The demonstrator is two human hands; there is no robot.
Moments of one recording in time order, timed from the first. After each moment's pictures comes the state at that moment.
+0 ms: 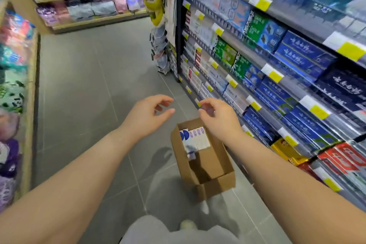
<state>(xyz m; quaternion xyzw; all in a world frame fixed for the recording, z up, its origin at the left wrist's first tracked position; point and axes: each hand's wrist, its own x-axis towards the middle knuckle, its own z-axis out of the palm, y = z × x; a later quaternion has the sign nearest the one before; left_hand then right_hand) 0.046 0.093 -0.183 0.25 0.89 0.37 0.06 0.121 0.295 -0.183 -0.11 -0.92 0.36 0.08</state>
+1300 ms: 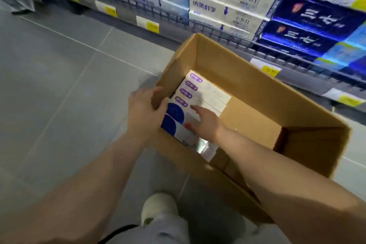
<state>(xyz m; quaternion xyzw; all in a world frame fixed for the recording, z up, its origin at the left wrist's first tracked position) -0.276 0.271 -0.850 0.37 0.88 0.26 0.17 -0.130 0.370 -0.890 -0.44 -0.75 0.48 -0.14</state>
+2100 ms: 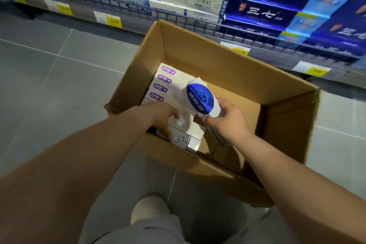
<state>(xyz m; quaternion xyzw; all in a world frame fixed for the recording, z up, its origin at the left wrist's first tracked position) -0.240 0.337 -0.899 0.60 0.64 -0.22 0.44 -0.033 0.374 -0.894 -0.60 -0.61 0.50 0.07</state>
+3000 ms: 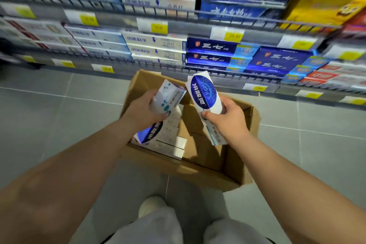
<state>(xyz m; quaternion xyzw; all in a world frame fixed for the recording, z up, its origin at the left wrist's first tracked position) -0.222 0.363 -0.729 0.49 0.76 0.14 0.41 0.013 0.403 -0.716 -0.63 -0.56 0.50 0.20</state>
